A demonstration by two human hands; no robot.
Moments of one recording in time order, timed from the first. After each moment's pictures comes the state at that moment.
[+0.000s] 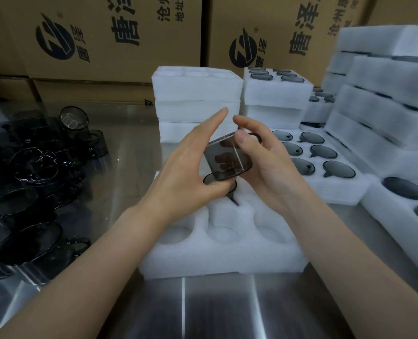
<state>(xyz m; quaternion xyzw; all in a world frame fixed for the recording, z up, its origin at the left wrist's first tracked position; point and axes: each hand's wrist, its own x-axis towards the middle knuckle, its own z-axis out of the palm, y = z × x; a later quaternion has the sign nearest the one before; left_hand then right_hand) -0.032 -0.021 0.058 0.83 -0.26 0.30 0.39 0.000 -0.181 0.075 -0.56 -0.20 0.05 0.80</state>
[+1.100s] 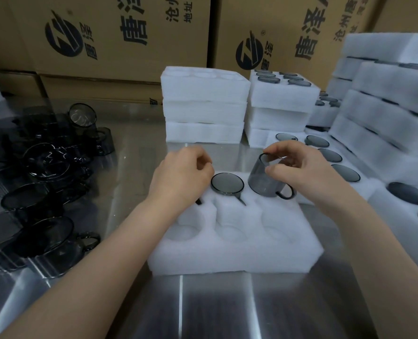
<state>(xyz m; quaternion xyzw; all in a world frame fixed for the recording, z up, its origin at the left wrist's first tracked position) -0.016 -0.012 0.054 0.91 0.02 0.19 0.37 -0.002 -0.228 0.077 -0.84 -0.14 -0.04 0.52</state>
